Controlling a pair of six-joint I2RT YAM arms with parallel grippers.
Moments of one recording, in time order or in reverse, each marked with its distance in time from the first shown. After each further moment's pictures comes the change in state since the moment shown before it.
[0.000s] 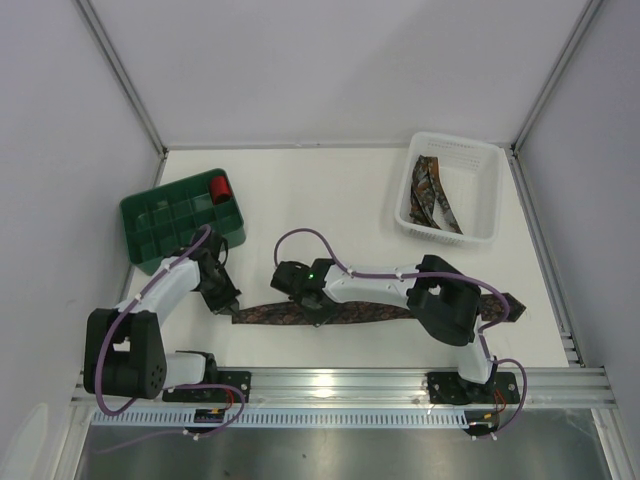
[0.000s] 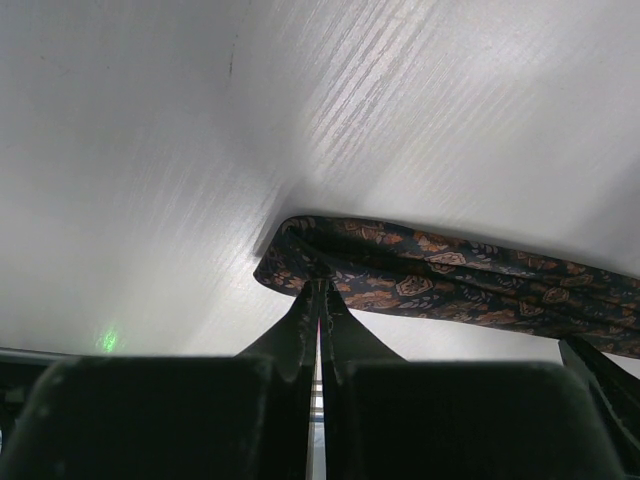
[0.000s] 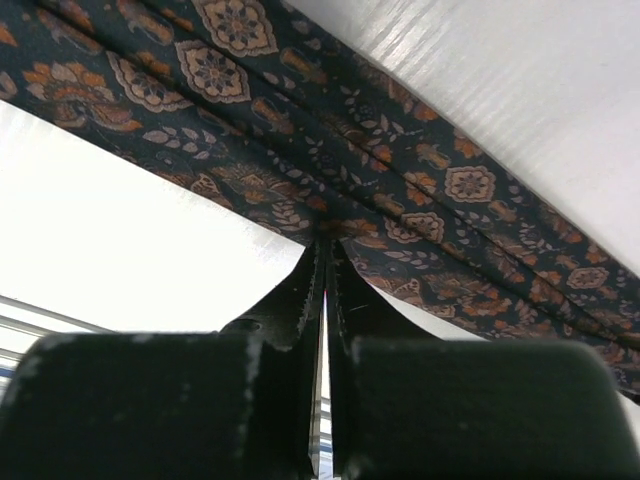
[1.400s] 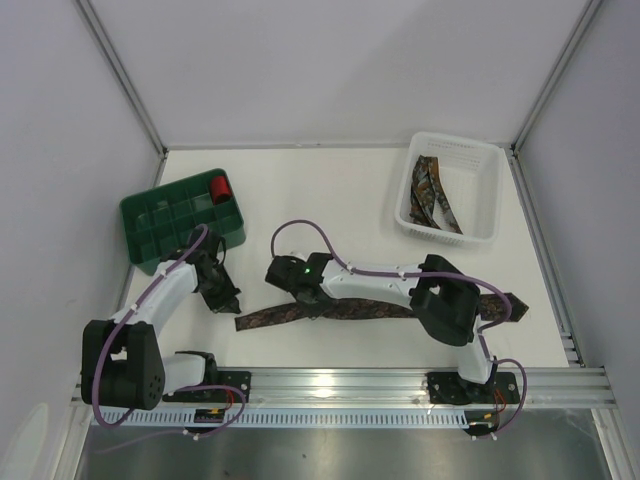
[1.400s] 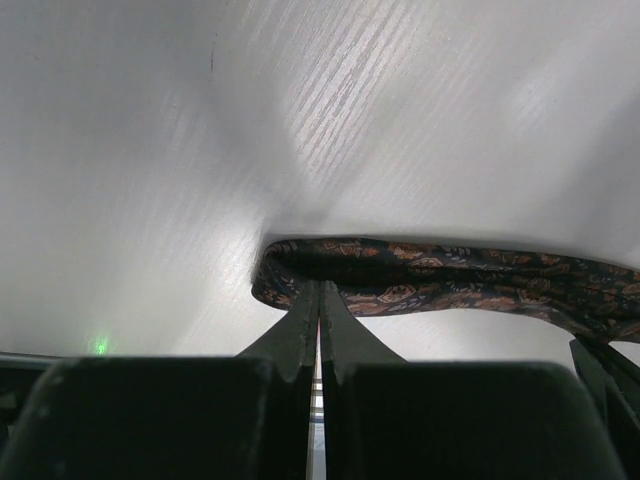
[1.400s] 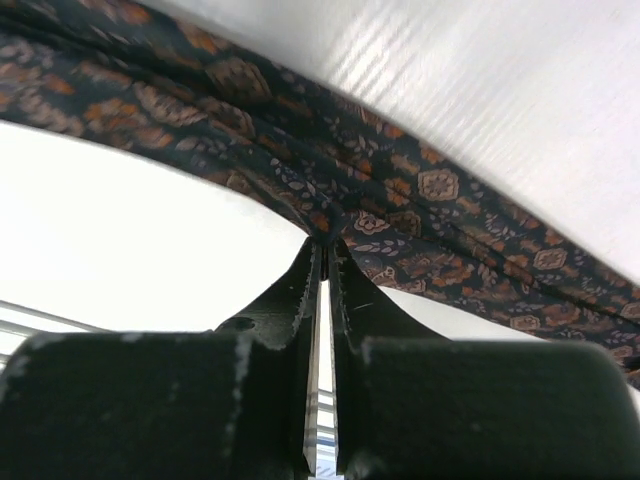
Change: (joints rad) left arm 0.001 -0.056 0.000 -0.001 0.016 0.000; right arm 0.002 0.006 0.082 -0.078 0.086 0.031
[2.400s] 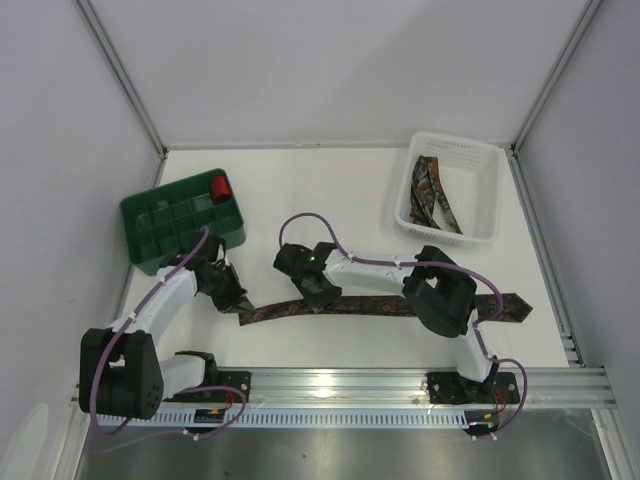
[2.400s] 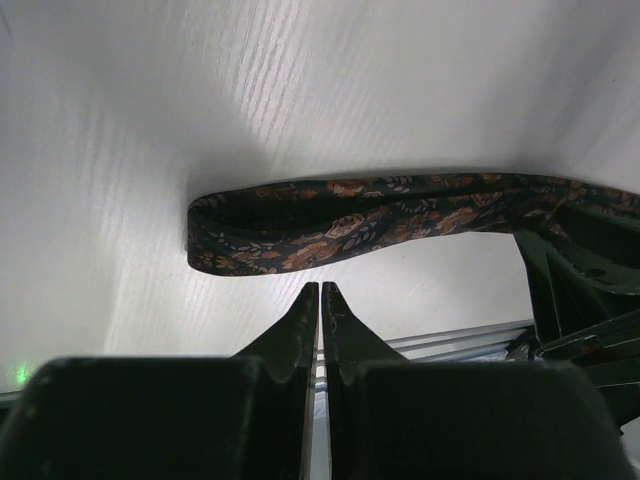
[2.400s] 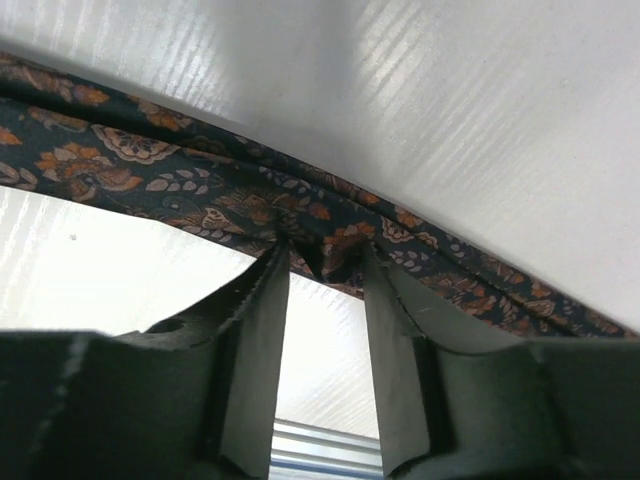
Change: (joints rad) left arm -0.013 -0.051 -0.029 0.052 0.204 0.030; right arm -0.087 0.043 0.008 0.039 -0.039 -0.054
